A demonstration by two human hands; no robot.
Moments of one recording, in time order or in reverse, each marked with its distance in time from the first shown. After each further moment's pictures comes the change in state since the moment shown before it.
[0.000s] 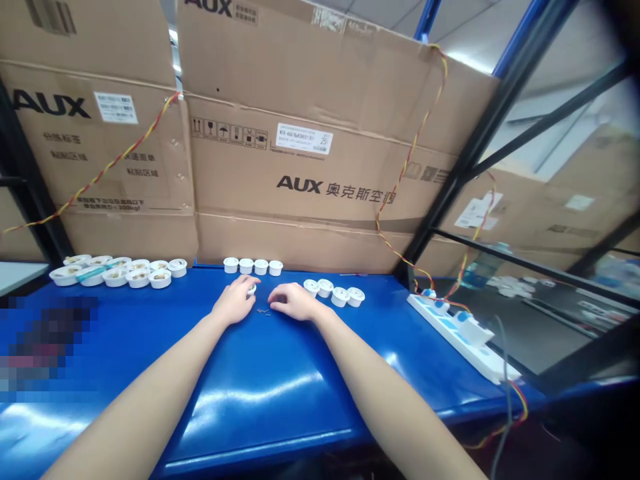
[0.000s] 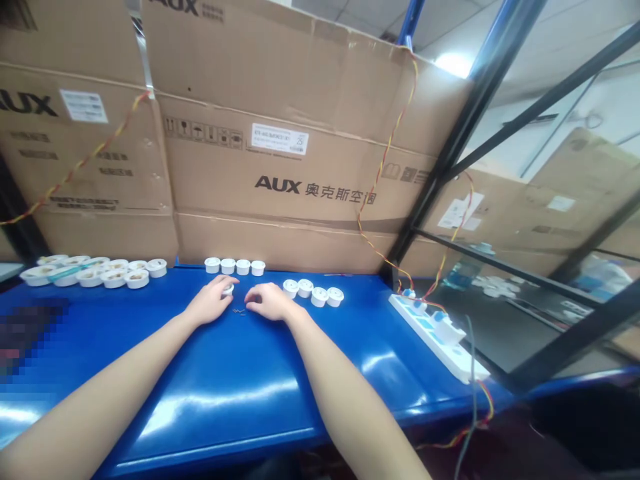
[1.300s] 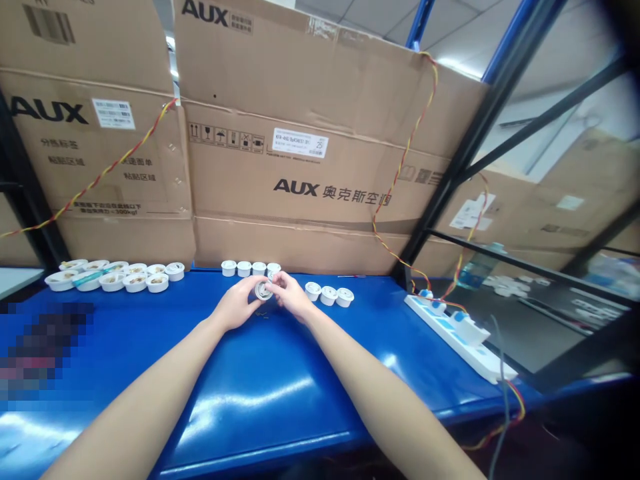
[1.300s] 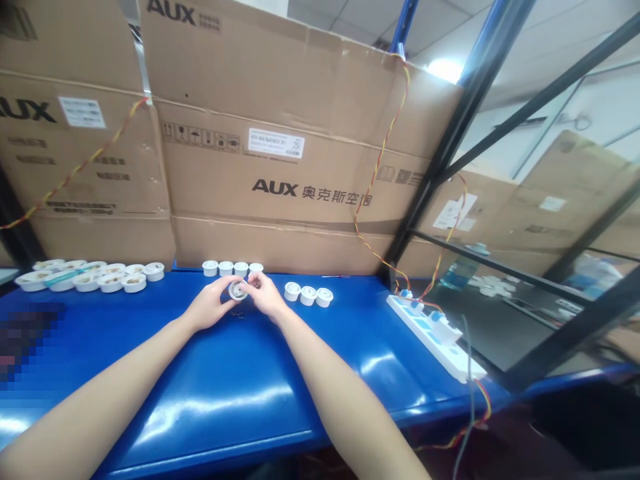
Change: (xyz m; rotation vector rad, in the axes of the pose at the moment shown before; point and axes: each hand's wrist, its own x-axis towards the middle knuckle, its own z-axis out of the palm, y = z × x) left_hand -0.004 0.022 -0.012 -0.213 0.108 0.257; right_hand 0.016 -0.015 0.013 0.639 0.366 0.341
